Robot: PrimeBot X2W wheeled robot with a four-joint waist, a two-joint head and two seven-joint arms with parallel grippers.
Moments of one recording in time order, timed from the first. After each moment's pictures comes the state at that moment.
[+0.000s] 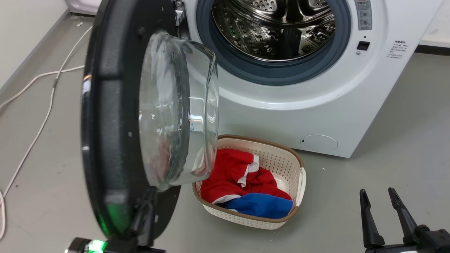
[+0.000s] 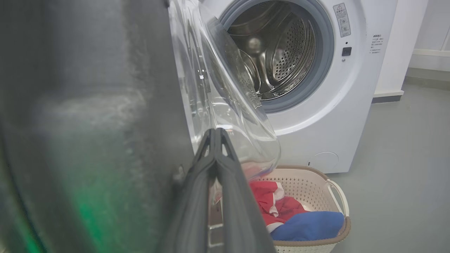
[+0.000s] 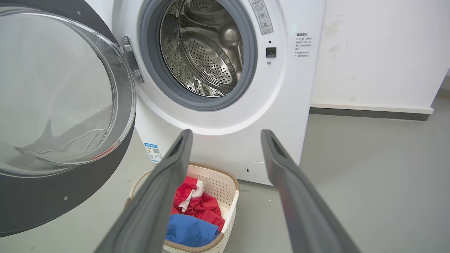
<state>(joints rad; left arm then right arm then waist) 0.15 0.20 -0.24 -0.10 -0.07 0.12 -0.27 0.18 -0.05 -0.05 -0.01 0.12 0.13 -0.26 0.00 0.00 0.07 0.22</state>
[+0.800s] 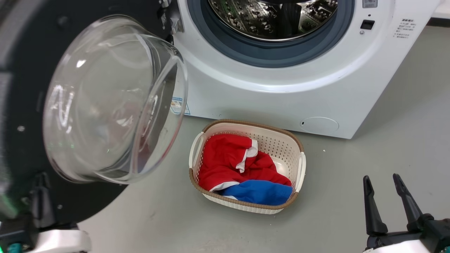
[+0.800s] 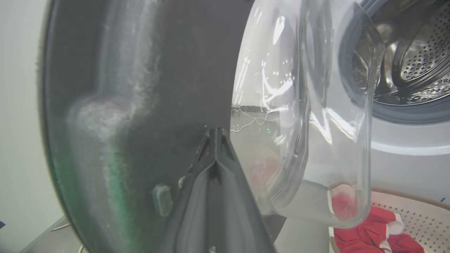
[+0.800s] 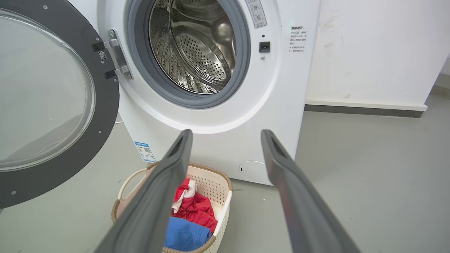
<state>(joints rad) 0.08 0.25 0.13 -0.01 -0.18 0.17 -0.27 0.13 -0.05 -0.06 -0.03 0.09 0.13 -0.26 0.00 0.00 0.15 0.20</state>
